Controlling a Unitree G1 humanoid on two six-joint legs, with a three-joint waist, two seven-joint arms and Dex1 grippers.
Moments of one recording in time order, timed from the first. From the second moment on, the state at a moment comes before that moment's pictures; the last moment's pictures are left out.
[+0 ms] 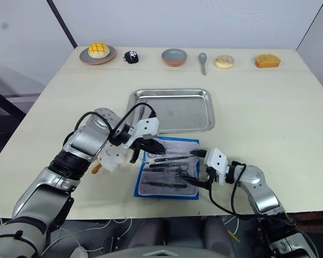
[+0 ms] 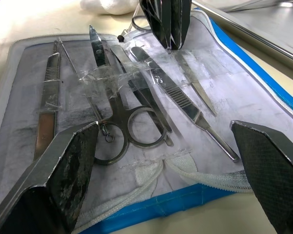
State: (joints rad) left arm -0.73 0.64 -0.40 0.12 0.02 0.48 -1.46; right arm -0.12 -0.43 0.28 0.04 0.20 -0.03 0.95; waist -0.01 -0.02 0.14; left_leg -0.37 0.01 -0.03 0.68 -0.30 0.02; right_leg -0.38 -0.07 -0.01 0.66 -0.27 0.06
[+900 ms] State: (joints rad) left arm -0.74 0.82 -0.40 0.07 -0.03 0.49 -1.53; right arm -0.12 -0.43 0.28 0.04 0.20 -0.03 0.95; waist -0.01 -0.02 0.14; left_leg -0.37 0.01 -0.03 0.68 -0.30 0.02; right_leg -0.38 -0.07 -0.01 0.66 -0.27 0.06
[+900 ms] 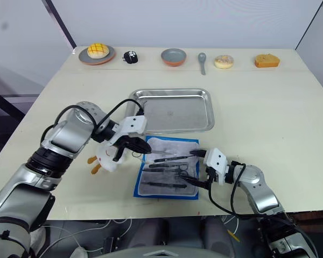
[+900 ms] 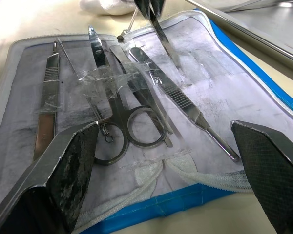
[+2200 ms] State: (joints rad) left arm -0.68 0.27 0.04 -0.13 -0.17 0.97 -0.35; right arm -0.12 -0.43 0.28 0.04 0.20 -0.03 0.95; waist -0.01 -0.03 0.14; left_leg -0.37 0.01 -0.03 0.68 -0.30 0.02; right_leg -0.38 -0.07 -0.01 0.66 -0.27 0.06
